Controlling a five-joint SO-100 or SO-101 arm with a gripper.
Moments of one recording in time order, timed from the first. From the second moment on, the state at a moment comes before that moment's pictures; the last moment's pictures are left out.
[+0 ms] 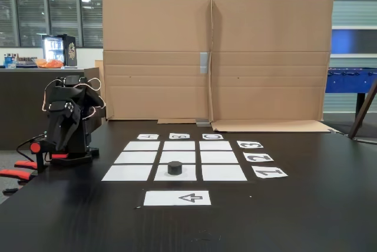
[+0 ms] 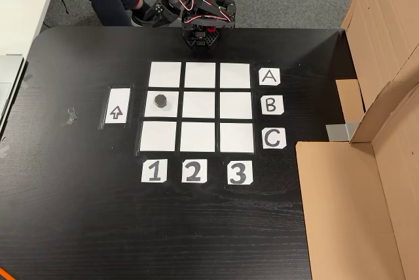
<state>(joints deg) 86.5 190.3 165.1 74.0 4.0</state>
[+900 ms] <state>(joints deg) 86.0 190.3 165.7 73.5 4.0</state>
